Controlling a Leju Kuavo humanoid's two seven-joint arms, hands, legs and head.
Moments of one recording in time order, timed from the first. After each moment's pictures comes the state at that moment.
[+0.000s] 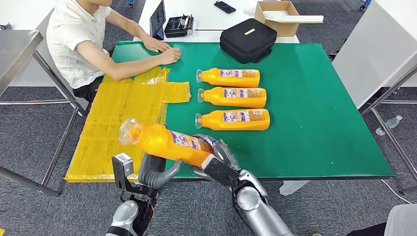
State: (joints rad) left arm -0.13 -0.31 -0.25 -1.17 0.07 -0.21 -0.45; right arm -0.17 0.10 0.43 -1.21 0.57 0.13 -0.43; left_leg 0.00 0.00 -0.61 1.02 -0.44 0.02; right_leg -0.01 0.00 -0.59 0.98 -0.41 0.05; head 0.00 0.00
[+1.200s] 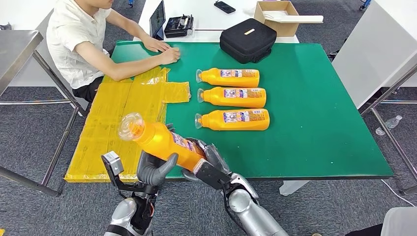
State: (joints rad) left arm -0.13 -0.31 -0.29 -1.21 0.24 -0.28 -0.45; right arm -0.21 0.11 0.53 -1.10 0.52 0.11 -0.44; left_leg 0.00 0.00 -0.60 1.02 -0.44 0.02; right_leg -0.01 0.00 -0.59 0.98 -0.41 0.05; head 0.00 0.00
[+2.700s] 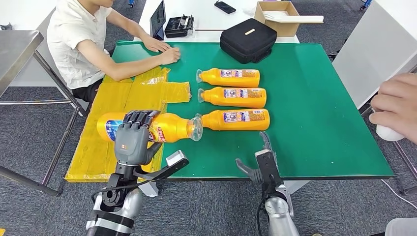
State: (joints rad) left arm -0.22 -0.27 -0.23 -1.30 -1.47 0.53 -0.14; right arm -0.07 0.20 -0.07 -1.19 0.56 0.04 -0.45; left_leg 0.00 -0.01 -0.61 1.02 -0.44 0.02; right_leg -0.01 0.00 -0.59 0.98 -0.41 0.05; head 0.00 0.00
